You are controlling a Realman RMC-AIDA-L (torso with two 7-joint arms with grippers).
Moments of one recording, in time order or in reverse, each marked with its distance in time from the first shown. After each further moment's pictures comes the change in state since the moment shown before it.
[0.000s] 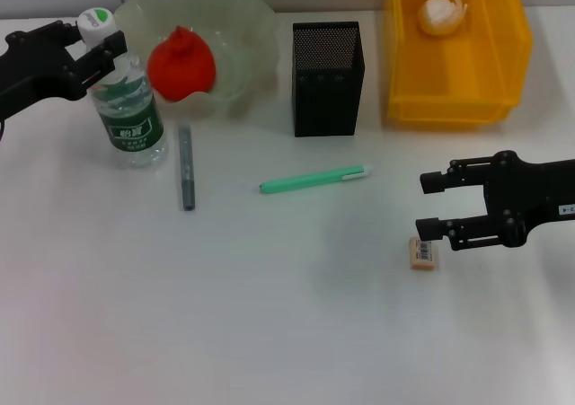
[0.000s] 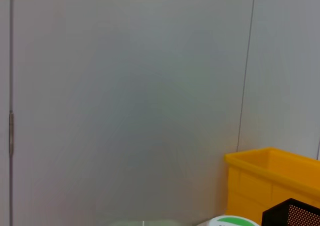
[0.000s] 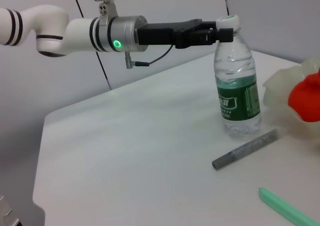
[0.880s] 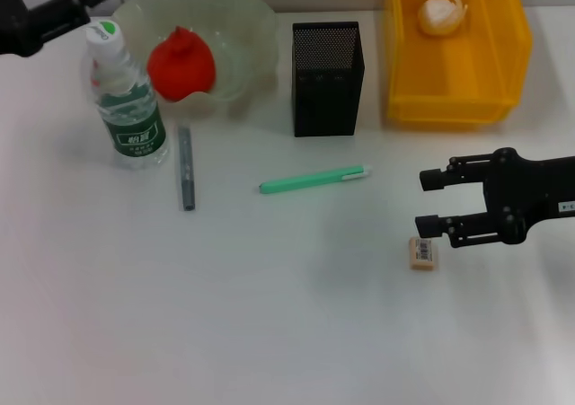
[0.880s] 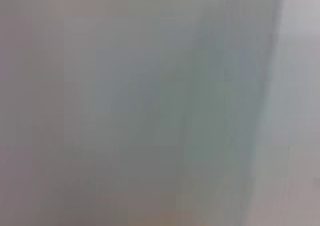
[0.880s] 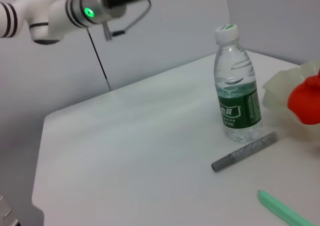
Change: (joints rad) left arm 0.039 0.028 0.004 0.131 -0.142 0.288 -0.191; right arm 0.006 -0.001 0.003 -0.003 0.000 -0.001 0.006
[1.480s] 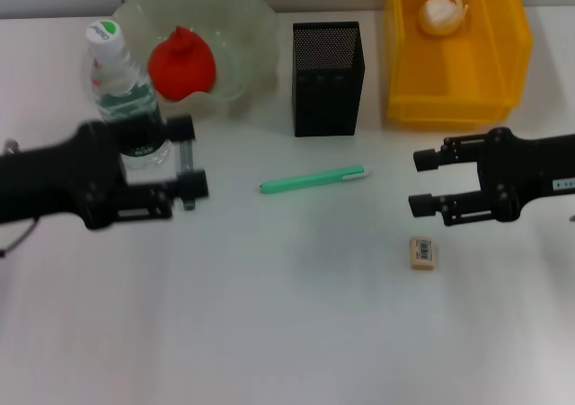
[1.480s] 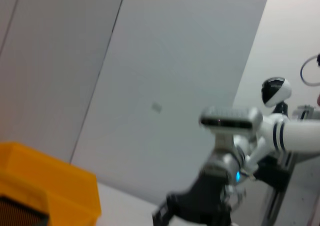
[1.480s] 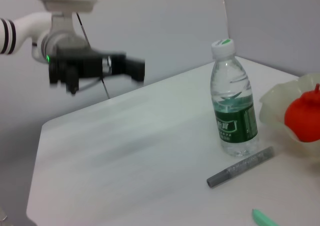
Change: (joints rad) left arm 0.032 0.039 0.266 -0.118 0.080 0.270 -0.031; right arm 0.046 -0.008 0.014 -0.007 0.001 -0.001 0.039
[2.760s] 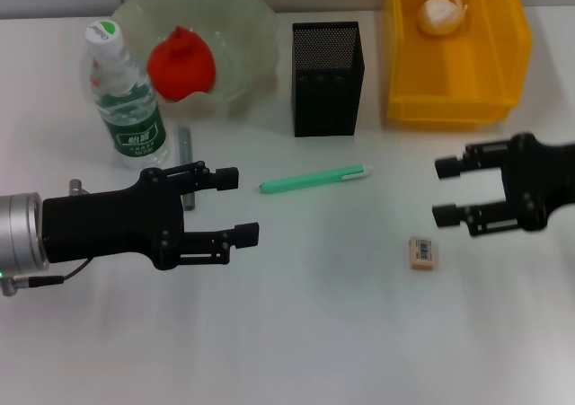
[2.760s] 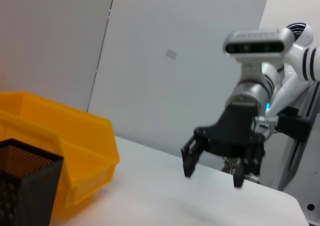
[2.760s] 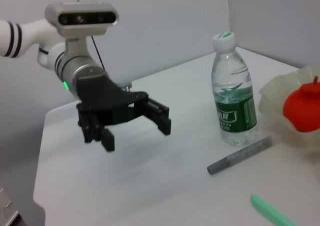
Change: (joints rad) left arm -0.025 -0.063 0.007 -0.076 0.151 -0.160 0.172; right arm -0.044 -0.009 -0.006 -0.068 -0.009 -0.050 0.016
